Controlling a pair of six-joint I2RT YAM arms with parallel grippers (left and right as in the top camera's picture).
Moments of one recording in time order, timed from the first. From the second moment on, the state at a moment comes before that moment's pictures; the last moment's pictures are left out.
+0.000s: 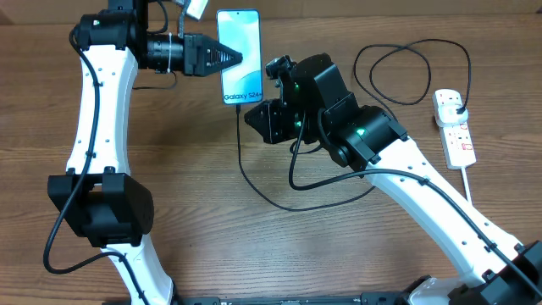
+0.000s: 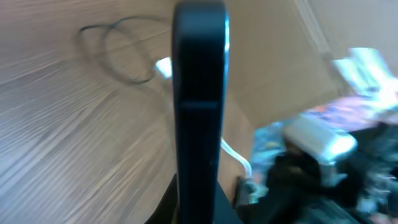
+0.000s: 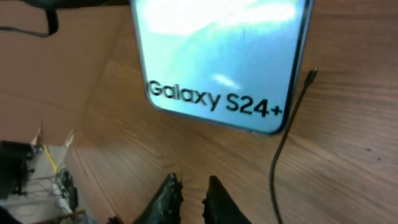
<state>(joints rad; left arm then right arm) 0.01 2.05 2.11 -1.27 1.24 0.27 0.63 1.58 1.48 -0.60 -0.37 0.50</state>
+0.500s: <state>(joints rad) 0.06 2.05 2.11 -1.29 0.74 0.02 0.56 1.58 1.56 -0.81 -0.33 0.64</state>
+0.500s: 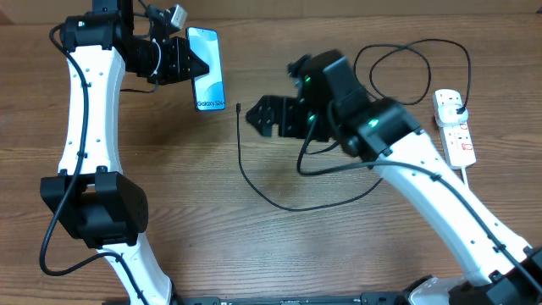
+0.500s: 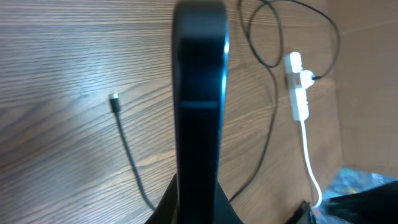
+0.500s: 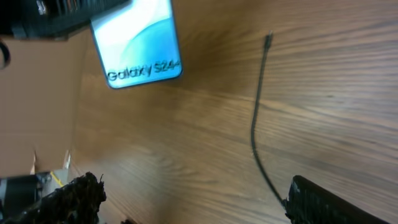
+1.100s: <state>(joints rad) 0.09 2.05 2.11 -1.30 0.68 -0.03 0.49 2.06 2.20 -1.09 -0.33 0.56</state>
